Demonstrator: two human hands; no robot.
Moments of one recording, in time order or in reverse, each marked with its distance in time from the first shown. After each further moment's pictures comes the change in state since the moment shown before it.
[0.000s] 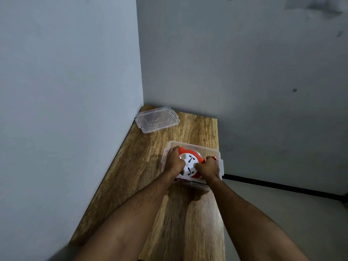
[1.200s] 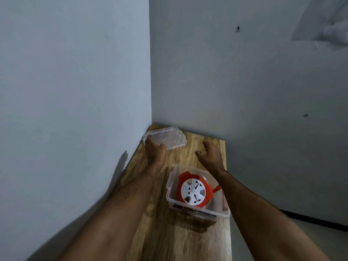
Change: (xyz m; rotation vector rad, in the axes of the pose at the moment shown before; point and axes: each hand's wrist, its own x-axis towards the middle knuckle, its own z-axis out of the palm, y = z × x) left_hand 0.075 0.031 -0.112 -0.400 0.517 -0.093; right_hand 0.056 -0.109 -0.037 -0.046 0.063 -0.543
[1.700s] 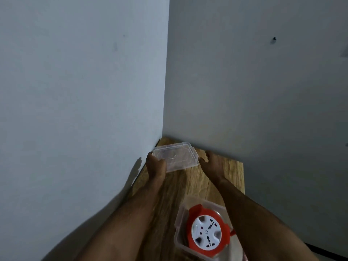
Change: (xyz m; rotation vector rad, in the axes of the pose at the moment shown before) left_hand 0.099 -0.037 0.024 0.026 0.045 -0.255; right_hand 0.115 -0.007 0.067 0.039 -0.010 -0.024
